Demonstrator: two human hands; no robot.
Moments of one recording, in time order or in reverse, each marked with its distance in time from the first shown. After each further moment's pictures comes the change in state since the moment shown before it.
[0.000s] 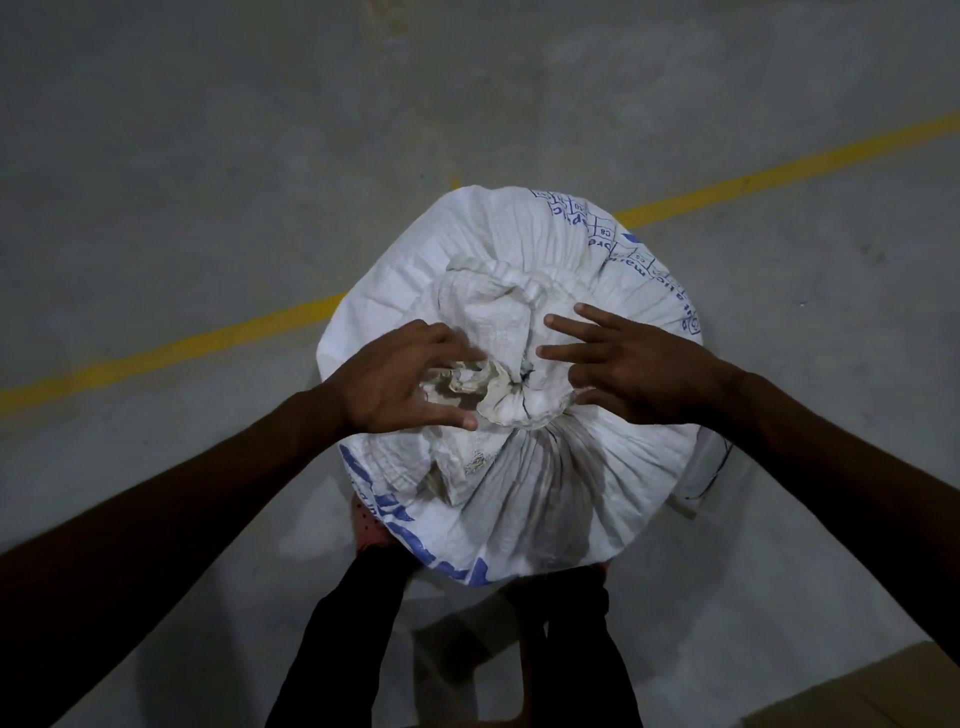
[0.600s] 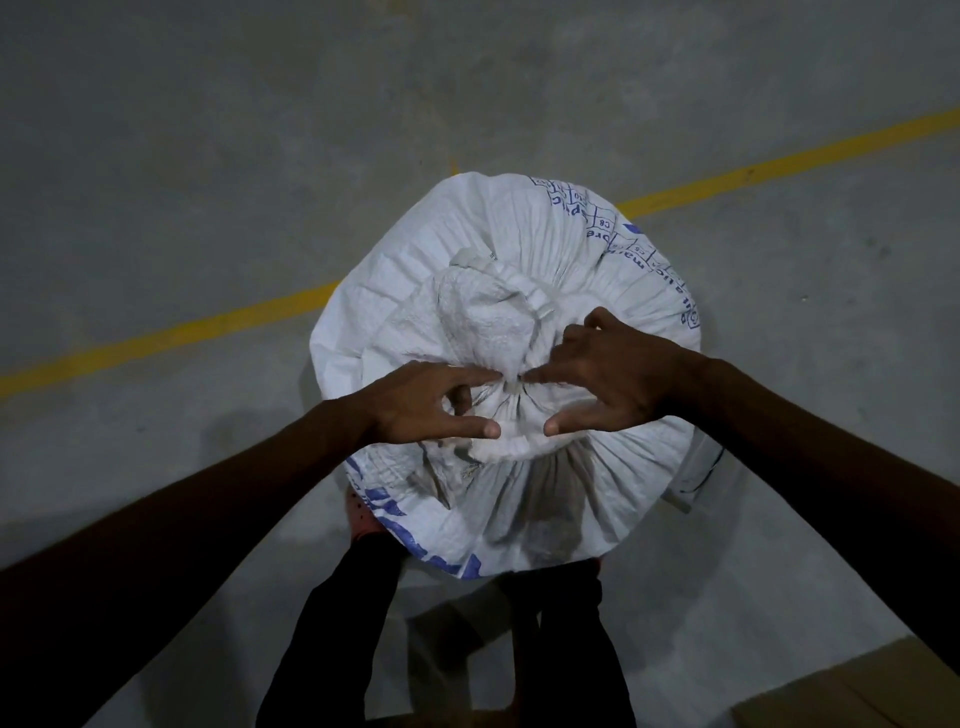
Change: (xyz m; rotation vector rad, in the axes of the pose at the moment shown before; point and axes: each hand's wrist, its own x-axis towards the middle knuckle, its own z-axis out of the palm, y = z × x) left_hand 0.010 0.012 0.035 -0.305 -0.251 -0.204; right_hand 0.016 -0.007 0.003 0.070 -0.174 0.154
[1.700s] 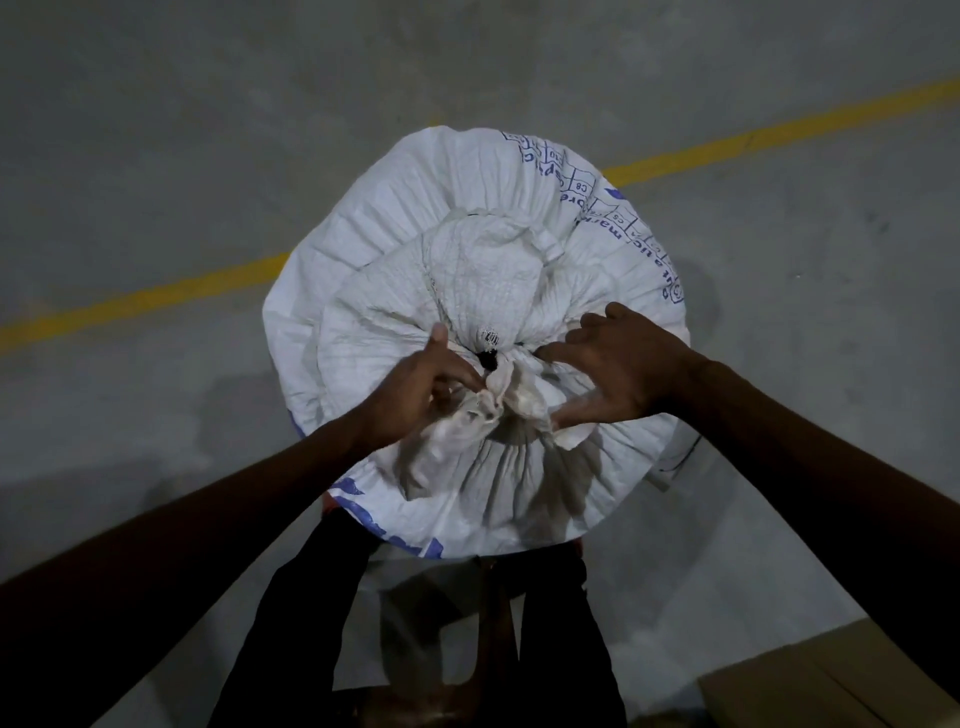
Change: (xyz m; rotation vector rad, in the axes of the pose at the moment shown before) left_hand 0.043 0.019 0.069 -0.744 0.279 -0.288; right_hand -0.044 0.029 0.043 -0.034 -0.001 0.104
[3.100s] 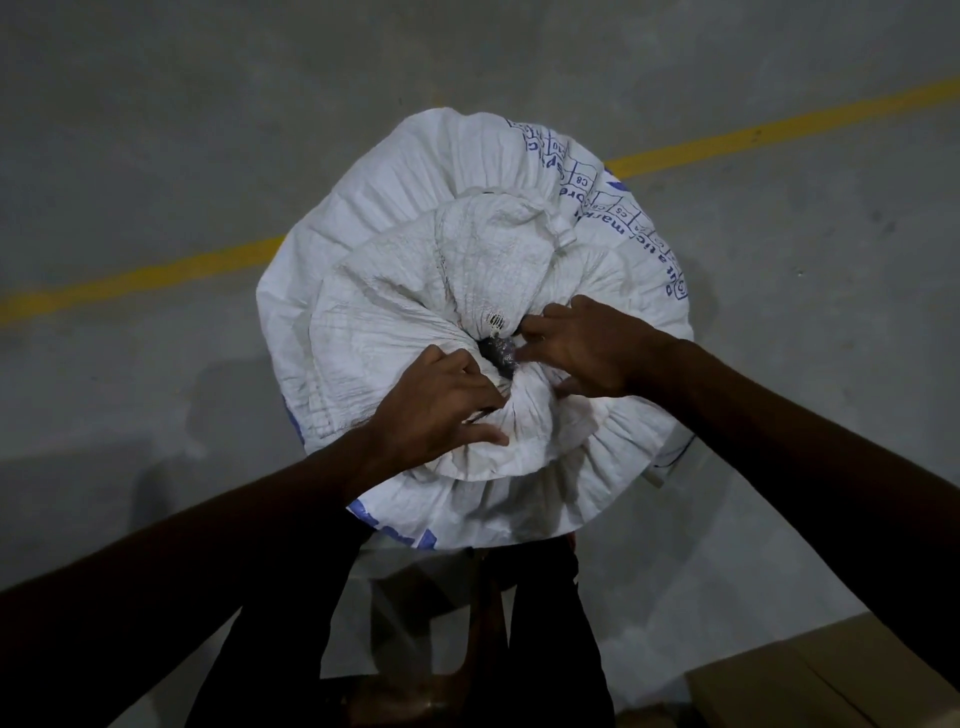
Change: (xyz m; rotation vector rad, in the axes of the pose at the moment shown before) left_hand -0.003 -0.037 0.021 1.136 0.157 0.862; right_hand 0.031 -0.007 0.001 -0.055 -0.180 -0.138
